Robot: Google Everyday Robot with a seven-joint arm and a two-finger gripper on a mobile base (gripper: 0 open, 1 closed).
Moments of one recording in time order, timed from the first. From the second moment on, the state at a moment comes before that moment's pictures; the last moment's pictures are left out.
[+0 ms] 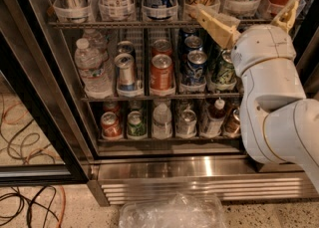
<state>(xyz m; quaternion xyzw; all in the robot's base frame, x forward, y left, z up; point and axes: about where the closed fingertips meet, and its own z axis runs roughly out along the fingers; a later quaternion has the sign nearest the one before) 0.559 -0.187 1.066 -0.03 0.54 0.00 0.84</state>
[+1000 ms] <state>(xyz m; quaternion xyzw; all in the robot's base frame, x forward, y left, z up) 0.573 -0.186 1.062 -0.02 0.50 0.00 0.86</state>
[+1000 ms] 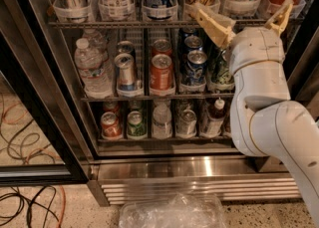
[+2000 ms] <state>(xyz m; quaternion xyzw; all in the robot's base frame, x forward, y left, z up) 0.591 -0.197 1.063 -0.01 0.51 -0.01 0.86</state>
